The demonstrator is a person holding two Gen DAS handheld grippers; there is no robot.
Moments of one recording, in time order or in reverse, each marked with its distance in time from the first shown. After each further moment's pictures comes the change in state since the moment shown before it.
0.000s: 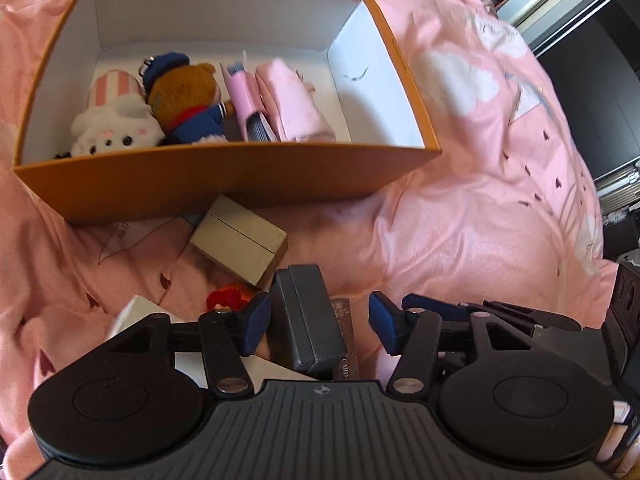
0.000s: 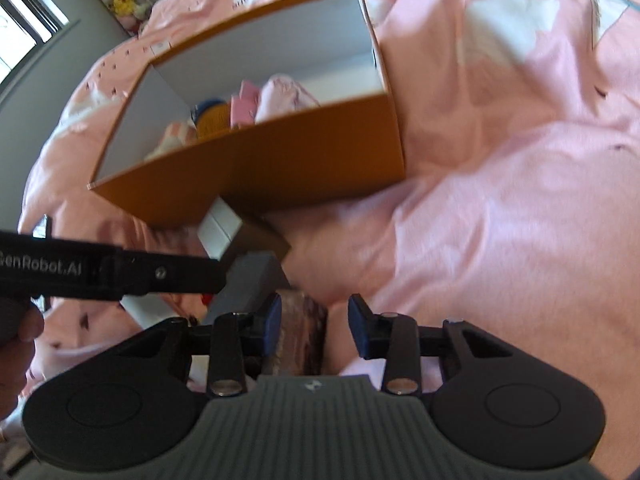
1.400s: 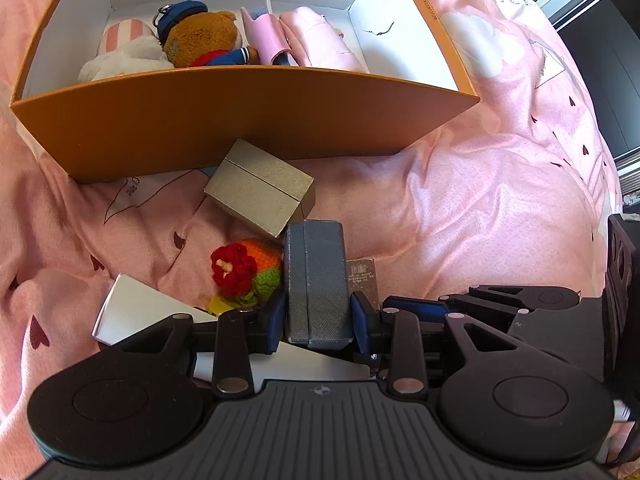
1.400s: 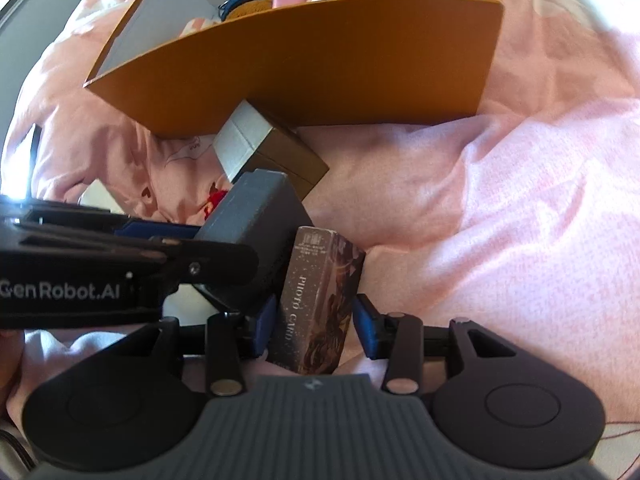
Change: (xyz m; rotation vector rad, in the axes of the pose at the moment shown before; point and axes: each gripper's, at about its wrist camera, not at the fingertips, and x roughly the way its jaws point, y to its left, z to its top) left arm 0.011 0.019 -0.024 -0.003 0.061 0.030; right arm 0.043 0.030 -0.003 -0.127 0.222 -0.004
